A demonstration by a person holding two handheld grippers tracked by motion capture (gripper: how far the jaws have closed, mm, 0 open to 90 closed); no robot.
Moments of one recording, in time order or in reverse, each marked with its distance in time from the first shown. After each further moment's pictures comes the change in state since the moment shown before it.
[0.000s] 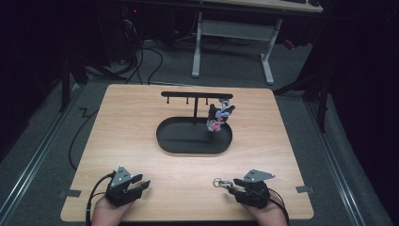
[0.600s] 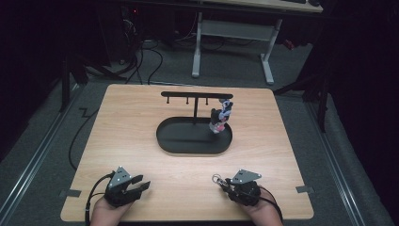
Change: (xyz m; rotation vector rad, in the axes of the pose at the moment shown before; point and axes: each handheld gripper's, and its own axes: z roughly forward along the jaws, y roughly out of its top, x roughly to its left) left arm 0.000 0.000 -0.003 -0.013 -0.036 0.001; right arm 0.012 0.007 0.021 0.020 -0.018 -0.116
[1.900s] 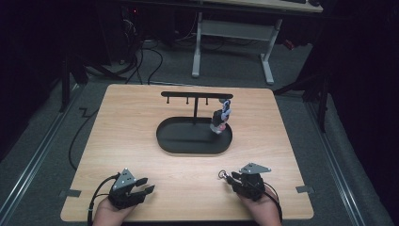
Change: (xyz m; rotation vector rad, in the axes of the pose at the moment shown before) left arm -0.008 -0.001 0.006 0.020 -0.064 0.036; right arm -0.018 0.001 -0.003 -0.045 -0.077 0.237
